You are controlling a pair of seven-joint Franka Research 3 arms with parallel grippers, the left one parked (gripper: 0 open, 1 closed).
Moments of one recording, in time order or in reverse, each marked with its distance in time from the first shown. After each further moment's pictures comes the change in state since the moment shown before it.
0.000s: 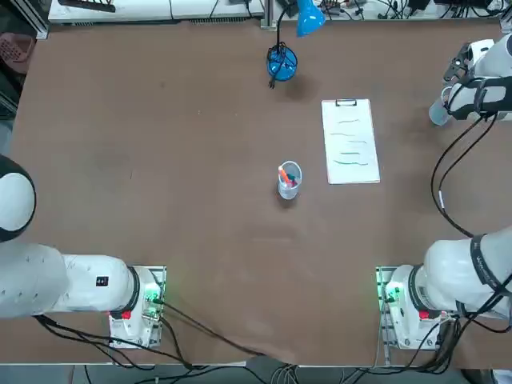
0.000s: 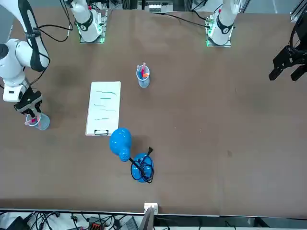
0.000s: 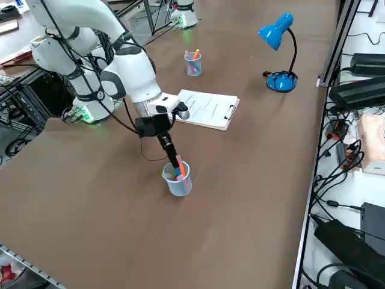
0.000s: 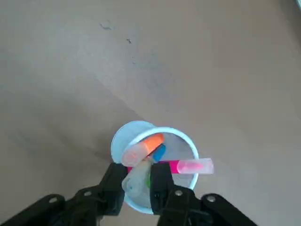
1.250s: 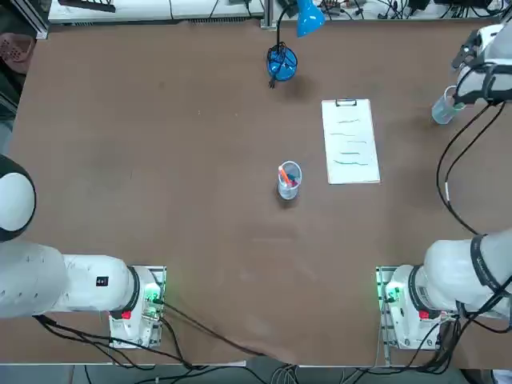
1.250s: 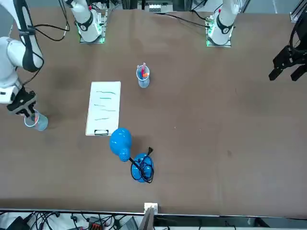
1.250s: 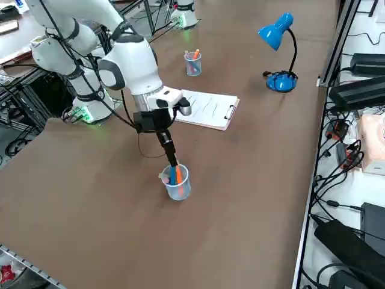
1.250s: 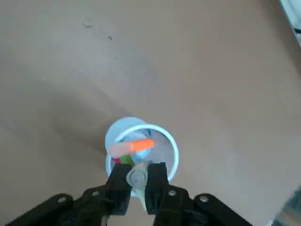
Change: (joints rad) arm -0.001 -0.045 0.001 0.116 0.001 -0.205 0.005
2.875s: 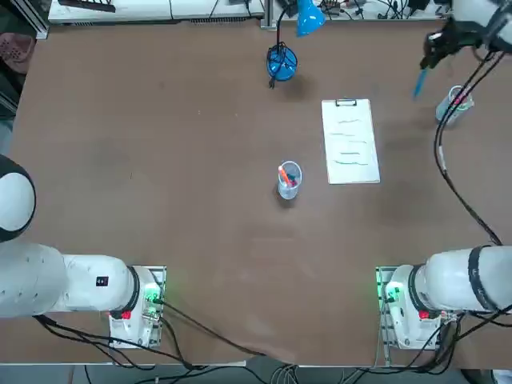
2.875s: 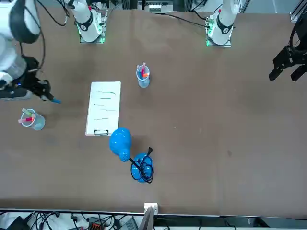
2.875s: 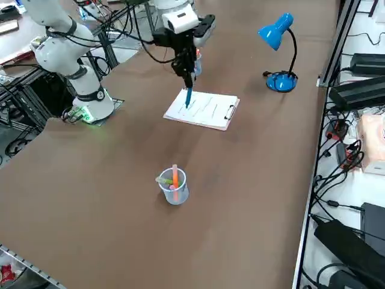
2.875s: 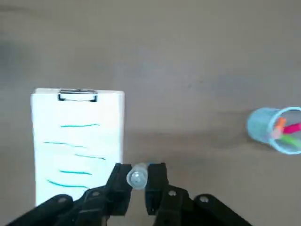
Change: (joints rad) arm 0.338 -0.236 0.027 0.122 0.311 -0.571 0.875
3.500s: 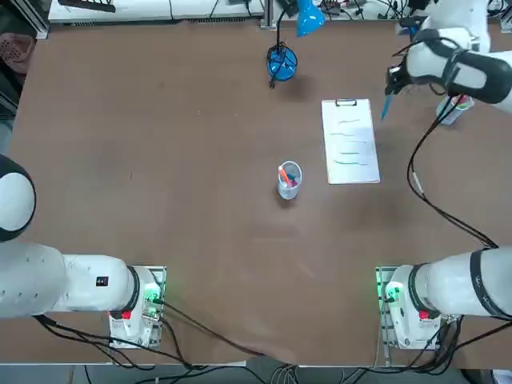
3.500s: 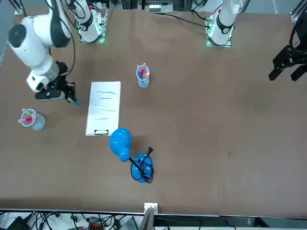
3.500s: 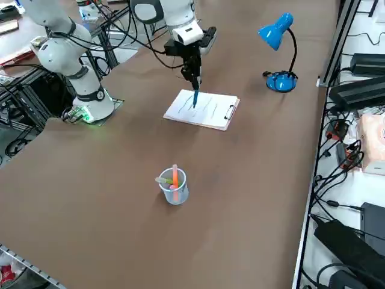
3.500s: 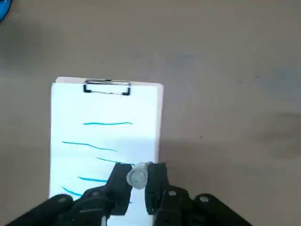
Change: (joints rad) arm 0.169 0.006 -0.001 -0.211 -0.001 0.262 0.130
